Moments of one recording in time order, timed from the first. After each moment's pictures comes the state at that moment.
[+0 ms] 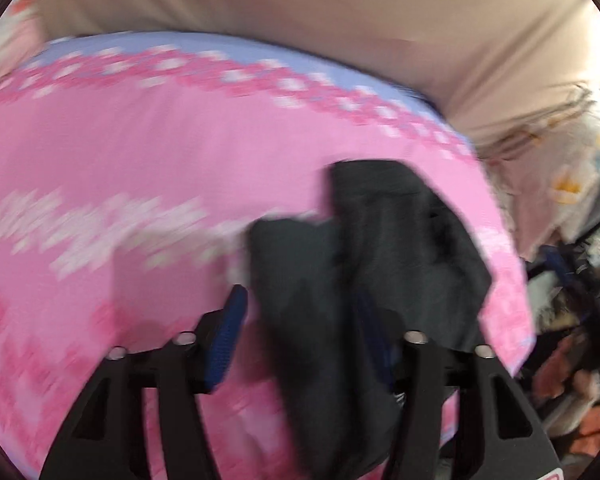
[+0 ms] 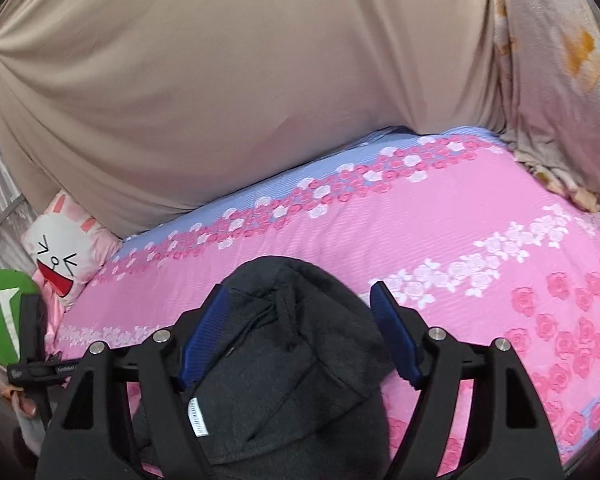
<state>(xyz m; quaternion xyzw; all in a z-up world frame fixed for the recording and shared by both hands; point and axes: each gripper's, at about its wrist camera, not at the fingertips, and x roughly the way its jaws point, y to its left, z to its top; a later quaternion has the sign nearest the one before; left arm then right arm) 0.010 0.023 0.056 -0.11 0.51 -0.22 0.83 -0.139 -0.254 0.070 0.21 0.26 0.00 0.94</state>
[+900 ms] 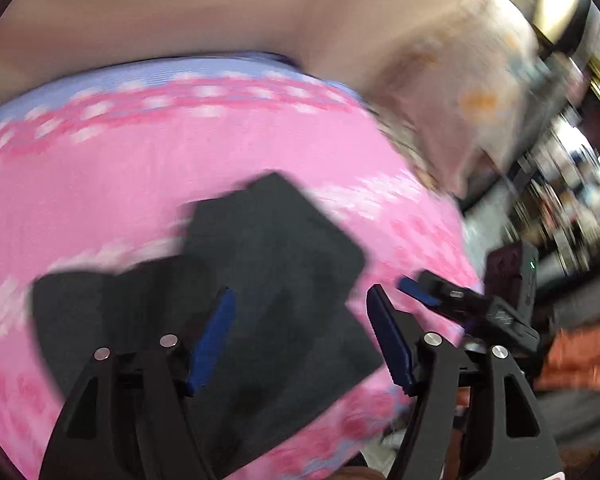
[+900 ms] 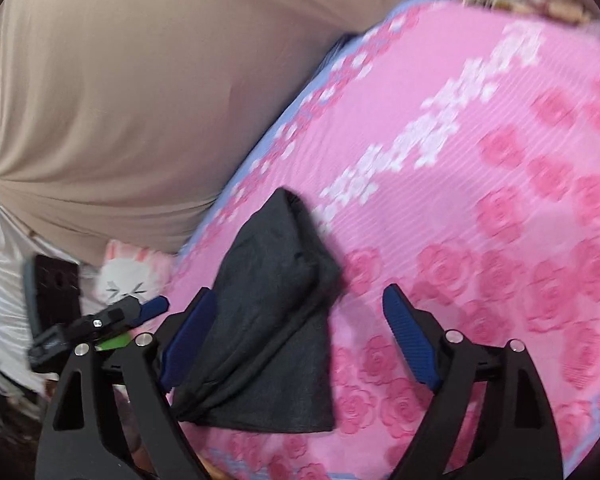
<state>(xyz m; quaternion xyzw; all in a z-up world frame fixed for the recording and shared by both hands) -0.013 -0.137 0.096 -0.04 0.49 -0.33 0.80 -0.163 -0.363 -0.047 0.43 0.31 0.12 0.84</state>
